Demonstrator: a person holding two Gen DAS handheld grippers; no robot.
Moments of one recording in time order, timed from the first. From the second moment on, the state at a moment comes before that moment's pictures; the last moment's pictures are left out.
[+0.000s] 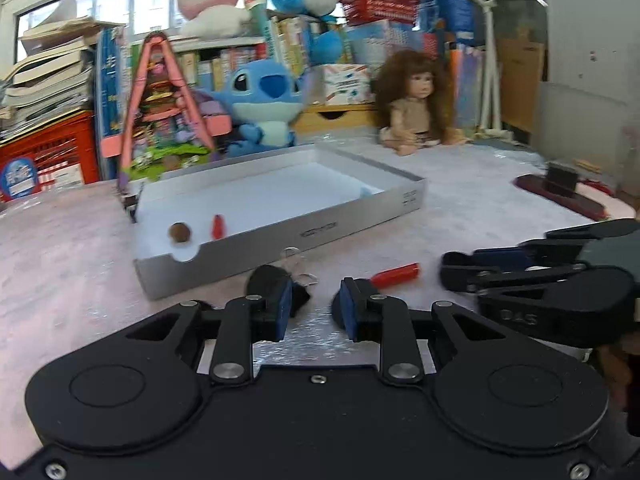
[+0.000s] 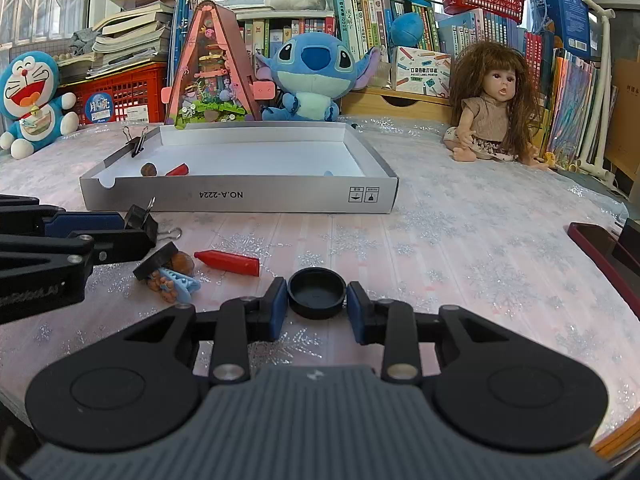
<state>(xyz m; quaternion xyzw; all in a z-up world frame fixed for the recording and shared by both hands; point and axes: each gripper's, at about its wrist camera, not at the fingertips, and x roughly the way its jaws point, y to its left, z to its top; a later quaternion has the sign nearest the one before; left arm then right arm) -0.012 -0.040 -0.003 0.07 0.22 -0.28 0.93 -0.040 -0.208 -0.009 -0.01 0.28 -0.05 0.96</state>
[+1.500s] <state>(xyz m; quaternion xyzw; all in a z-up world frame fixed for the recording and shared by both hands) 0.034 -0.027 0.005 -0.02 0.26 -0.20 0.94 -0.035 -0.208 -0.004 0.00 0.28 -0.05 0.96</state>
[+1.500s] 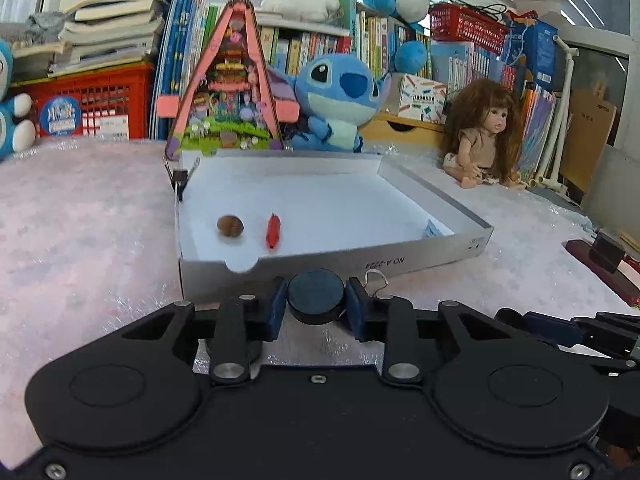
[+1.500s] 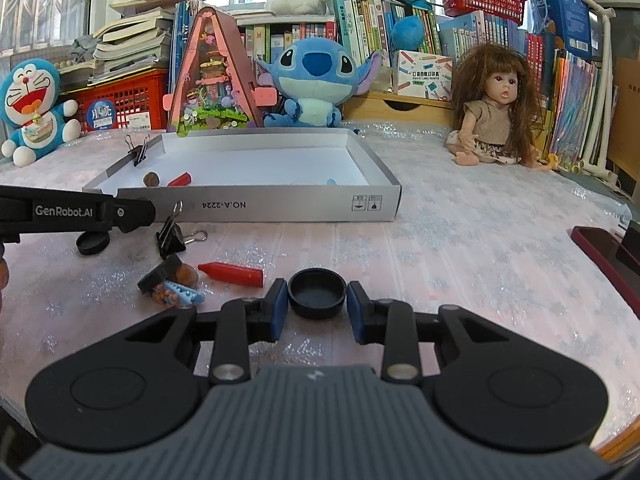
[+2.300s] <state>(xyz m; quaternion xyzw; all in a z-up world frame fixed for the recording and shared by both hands) 0.090 -0.001 0.013 0.00 0.27 -0.12 0.96 0.000 -0.215 0.022 0.00 0.24 -0.04 0.97</state>
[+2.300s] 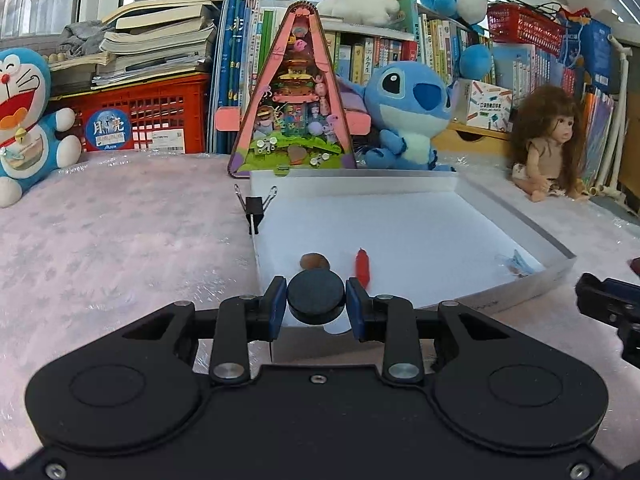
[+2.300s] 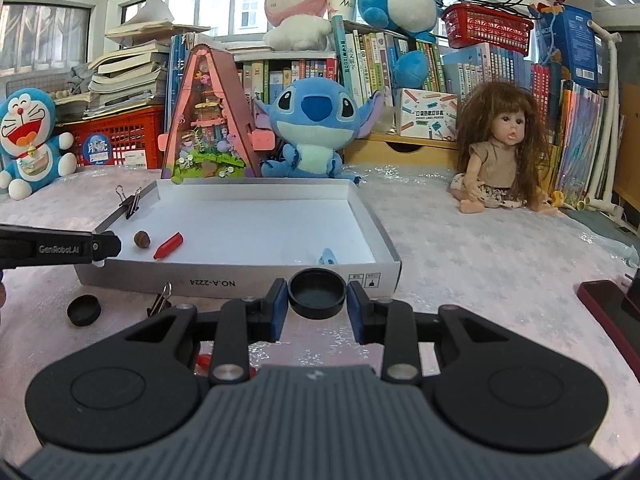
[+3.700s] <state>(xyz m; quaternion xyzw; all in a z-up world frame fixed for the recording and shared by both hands) 0.179 -0.058 0.005 0.02 0.33 -0.17 0.93 0.143 -0.241 0.007 0.06 0.35 0.02 0.94</state>
